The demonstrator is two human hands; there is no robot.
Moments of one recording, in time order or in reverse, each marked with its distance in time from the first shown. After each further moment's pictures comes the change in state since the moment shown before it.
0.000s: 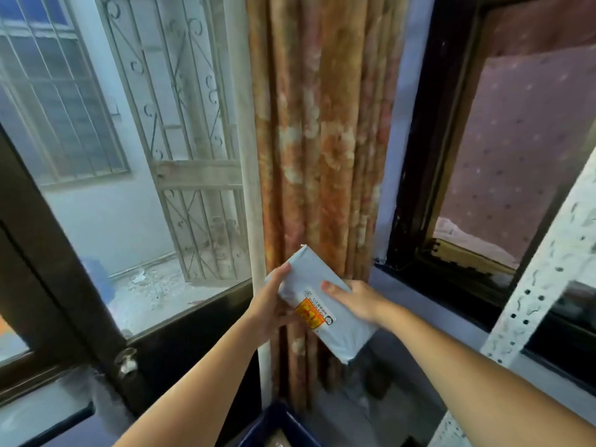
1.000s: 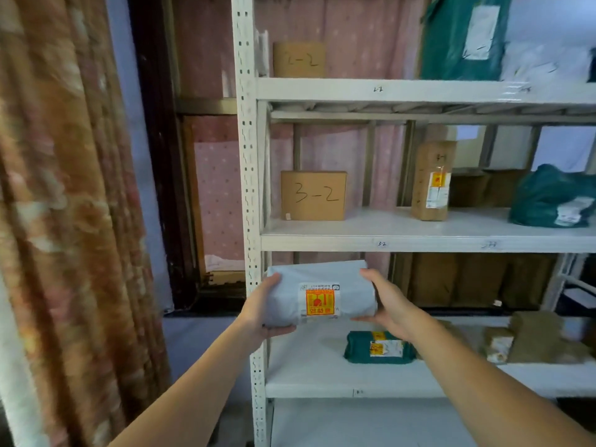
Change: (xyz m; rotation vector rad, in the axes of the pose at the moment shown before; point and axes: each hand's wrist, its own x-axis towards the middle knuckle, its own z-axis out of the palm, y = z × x) left_hand -0.237 -0.016 0.212 0.093 -0.786 -0.119; right_hand -0.473 0.038 -0.046 0.783 1.031 0.123
